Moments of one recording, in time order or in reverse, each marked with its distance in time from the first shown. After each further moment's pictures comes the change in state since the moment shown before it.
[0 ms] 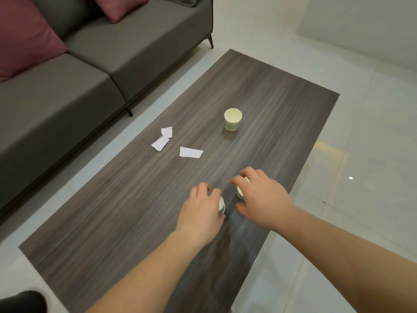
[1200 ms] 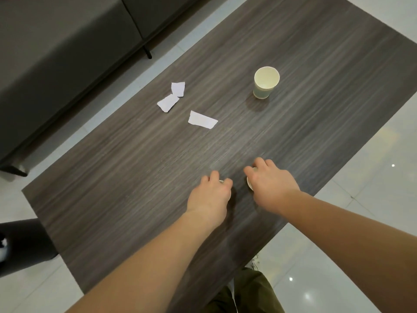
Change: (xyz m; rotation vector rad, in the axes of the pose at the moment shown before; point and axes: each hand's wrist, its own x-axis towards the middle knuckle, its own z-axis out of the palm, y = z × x) left_hand 0.061 0.014 0.039 0.049 -0.319 -0.215; right_hand 0.085 0.054 0.070 -0.114 -0.385 -0.117
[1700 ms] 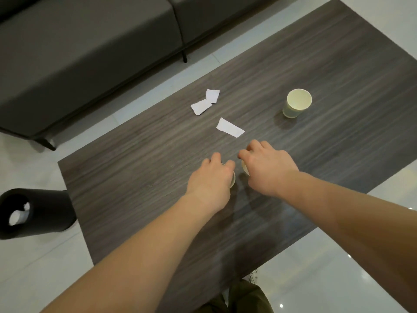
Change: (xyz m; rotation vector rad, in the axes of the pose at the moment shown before) left_hand -0.020 -0.031 -0.054 -0.084 0.195 -0.160; right_hand 0.027 -0.044 -0.077 -0.149 0.134 -0.203
